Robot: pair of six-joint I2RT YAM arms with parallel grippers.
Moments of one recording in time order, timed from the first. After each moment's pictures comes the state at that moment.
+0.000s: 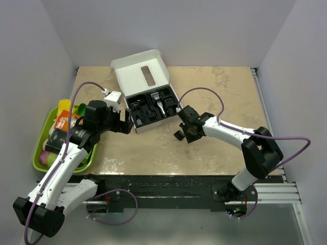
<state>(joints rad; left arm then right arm) -0.35 0.92 0.92 -0.59 0.08 -0.13 0.69 1.60 1.03 -0.65 0.19 0.26</state>
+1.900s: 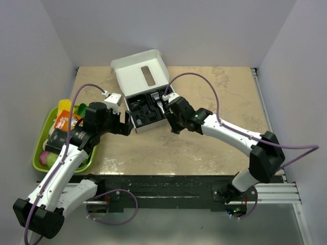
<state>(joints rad) -0.35 0.90 0.89 -0.59 0.08 -0.13 0.80 1.60 1.21 -0.55 0.23 0.18</state>
